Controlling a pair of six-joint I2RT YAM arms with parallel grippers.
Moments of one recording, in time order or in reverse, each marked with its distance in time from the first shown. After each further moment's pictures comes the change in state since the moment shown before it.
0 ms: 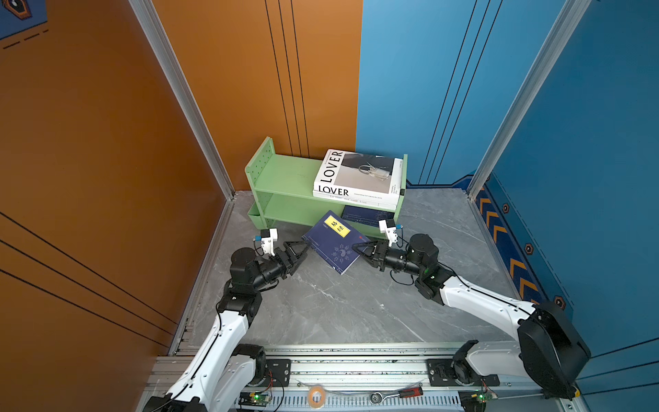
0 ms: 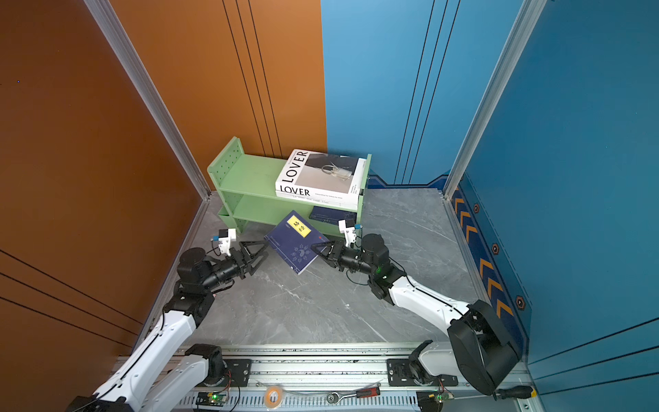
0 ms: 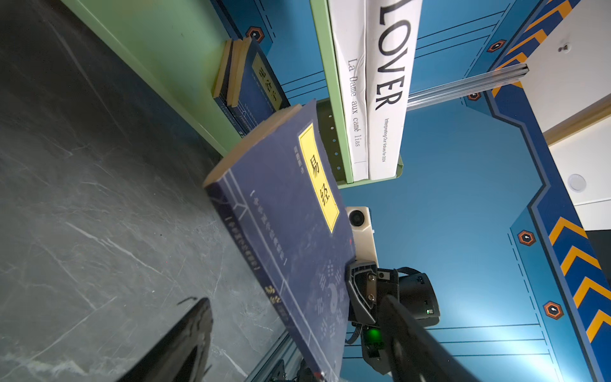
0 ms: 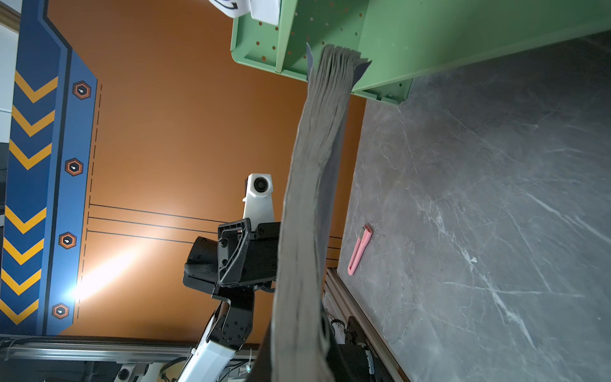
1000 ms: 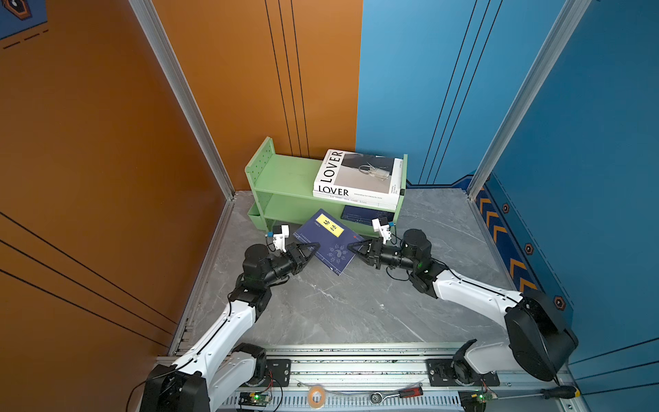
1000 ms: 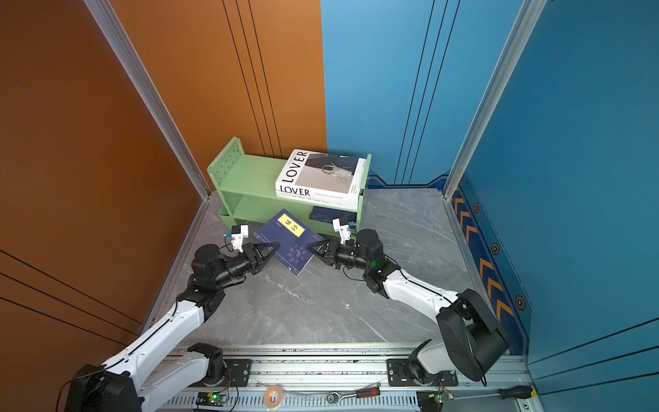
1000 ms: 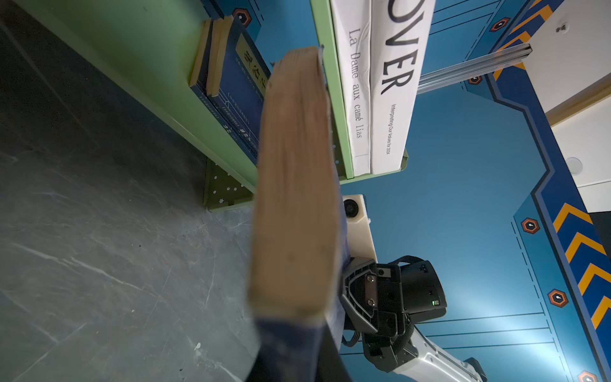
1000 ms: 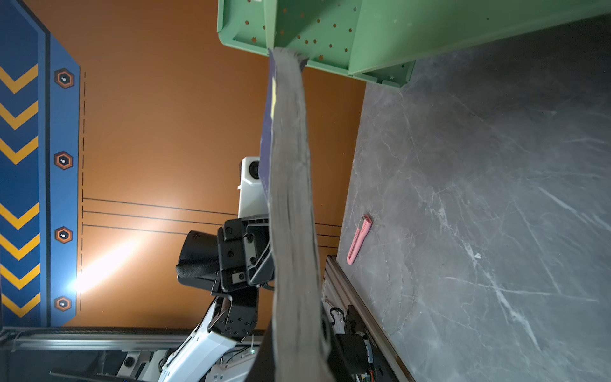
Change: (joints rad) left arm -0.137 0.134 0.004 0.161 -0.101 -0.016; right arm -0.008 0.095 0.060 -0.005 -0.047 0.001
